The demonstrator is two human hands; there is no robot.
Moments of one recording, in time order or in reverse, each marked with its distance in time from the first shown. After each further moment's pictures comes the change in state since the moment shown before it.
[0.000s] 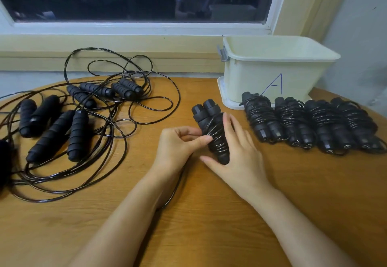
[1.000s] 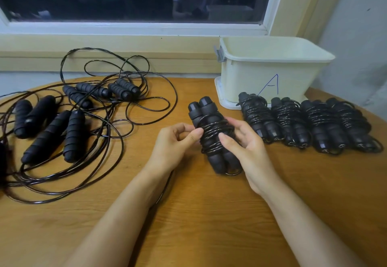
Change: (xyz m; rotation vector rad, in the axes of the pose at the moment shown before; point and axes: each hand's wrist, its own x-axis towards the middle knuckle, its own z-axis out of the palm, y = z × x) left_hand 0.004 -0.001 -0.006 0.042 -0.135 0.138; right_hand 0.008 0.010 -0.018 1.113 -0.103 0.283
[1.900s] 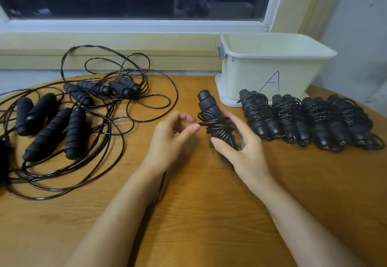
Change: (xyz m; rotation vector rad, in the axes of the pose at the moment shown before) left_hand 0.005 -0.002 -0.010 0.260 0.068 0.216; right_hand -0.006 0.000 0.011 -0.221 0.065 -0.170
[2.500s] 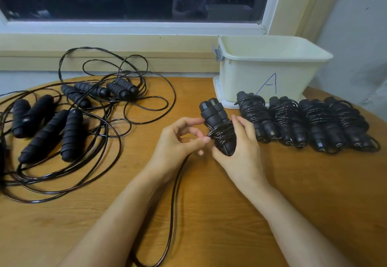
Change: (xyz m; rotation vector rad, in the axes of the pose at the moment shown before) left_hand -0.006 0.009 0.017 -0.444 -0.100 -0.193; right_hand 0.003 0.014 0.000 -0.674 0.144 -0.029
